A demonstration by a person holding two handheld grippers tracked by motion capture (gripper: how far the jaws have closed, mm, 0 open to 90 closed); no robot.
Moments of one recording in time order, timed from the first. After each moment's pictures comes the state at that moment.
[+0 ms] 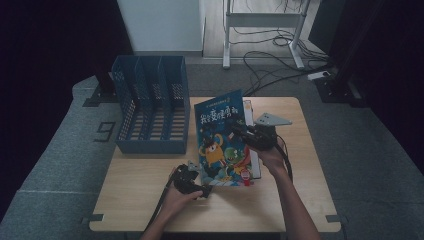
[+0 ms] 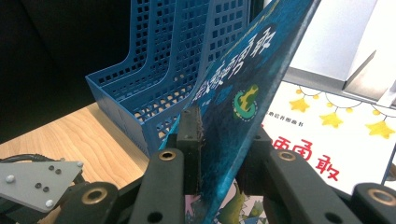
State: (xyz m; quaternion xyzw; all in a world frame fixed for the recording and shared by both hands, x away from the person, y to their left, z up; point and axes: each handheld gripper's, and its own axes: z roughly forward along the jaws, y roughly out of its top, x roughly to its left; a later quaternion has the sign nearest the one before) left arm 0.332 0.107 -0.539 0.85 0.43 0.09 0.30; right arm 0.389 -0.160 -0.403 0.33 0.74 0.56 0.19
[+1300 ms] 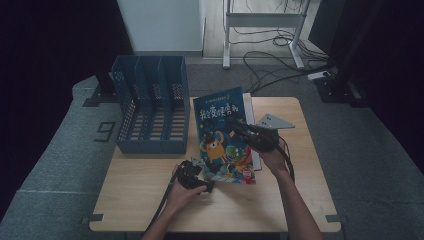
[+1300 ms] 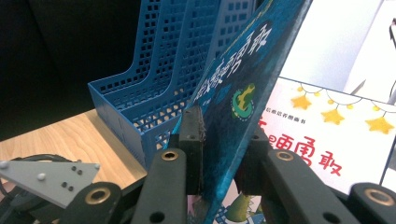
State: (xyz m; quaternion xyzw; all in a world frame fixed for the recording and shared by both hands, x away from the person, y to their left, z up) left arm 0.350 0.095 -0.539 0.84 0.44 0.10 0.29; right arm 0.381 -0.160 -0.395 0.29 0.73 0.58 0.22
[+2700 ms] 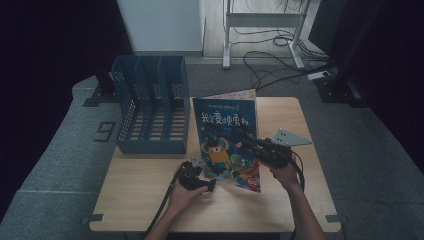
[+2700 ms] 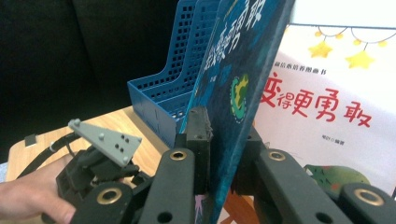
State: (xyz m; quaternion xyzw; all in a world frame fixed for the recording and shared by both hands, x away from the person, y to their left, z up) left arm 0.338 0.094 -0.538 0.82 0.45 0.11 0.33; right arm 0.339 -0.193 -0.410 0.26 0.72 0.61 0.18
